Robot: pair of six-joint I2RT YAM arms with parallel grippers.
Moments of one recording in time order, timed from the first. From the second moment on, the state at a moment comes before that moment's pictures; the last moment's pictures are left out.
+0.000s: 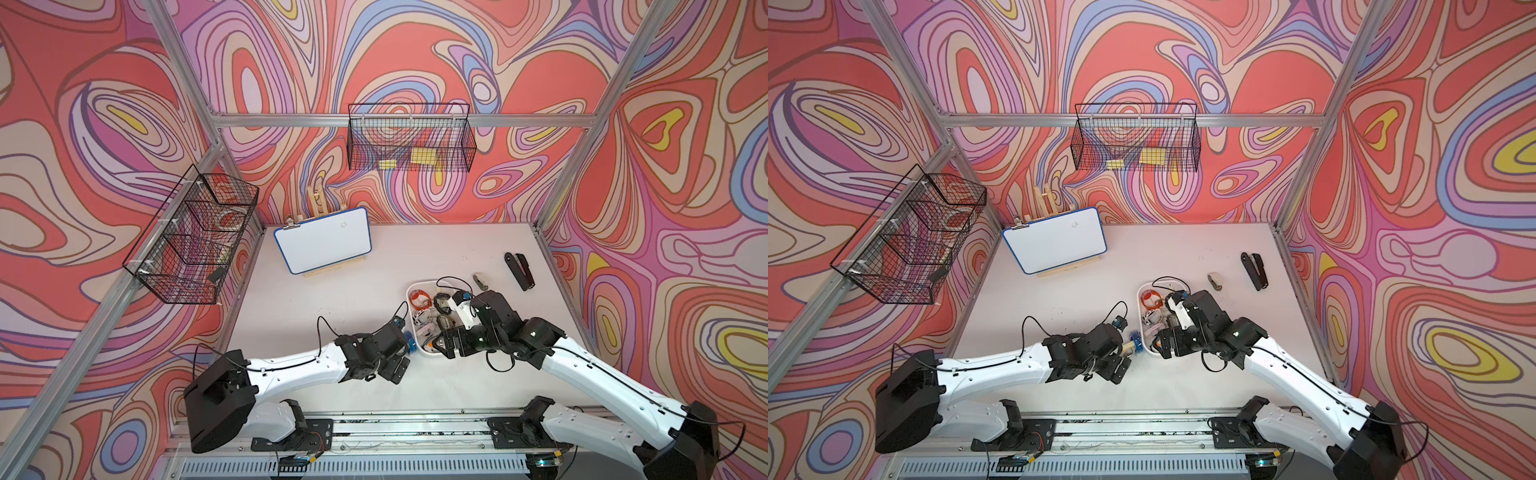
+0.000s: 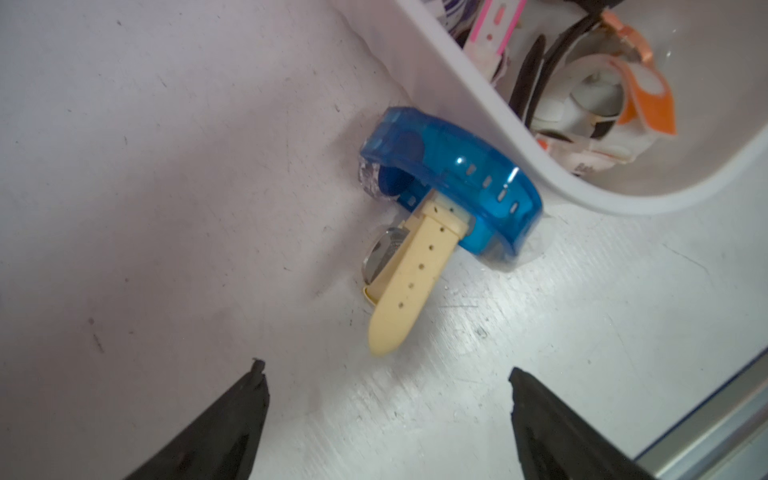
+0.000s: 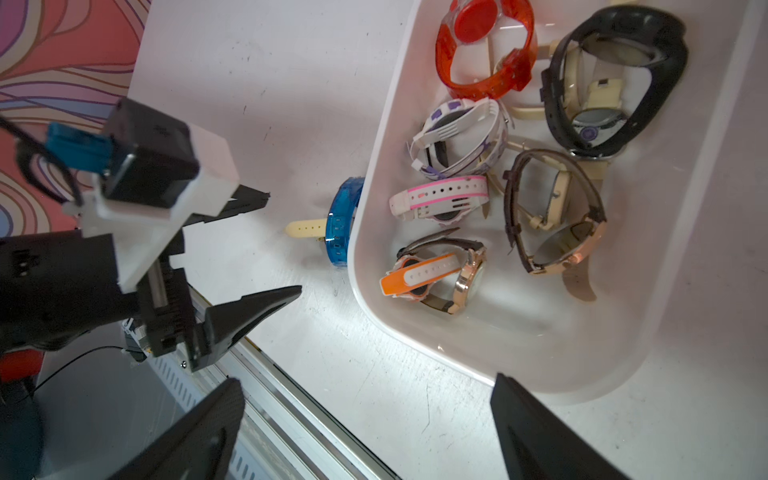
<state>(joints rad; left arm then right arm) -0.99 1.38 0.74 -0.43 -0.17 -0.37 0.67 0.99 0.81 -0.70 -0.24 0.42</state>
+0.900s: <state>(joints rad) -0.89 1.50 0.81 -0.33 -0.11 -0.24 0.67 0.93 0.81 -0.73 -0.29 0.45</state>
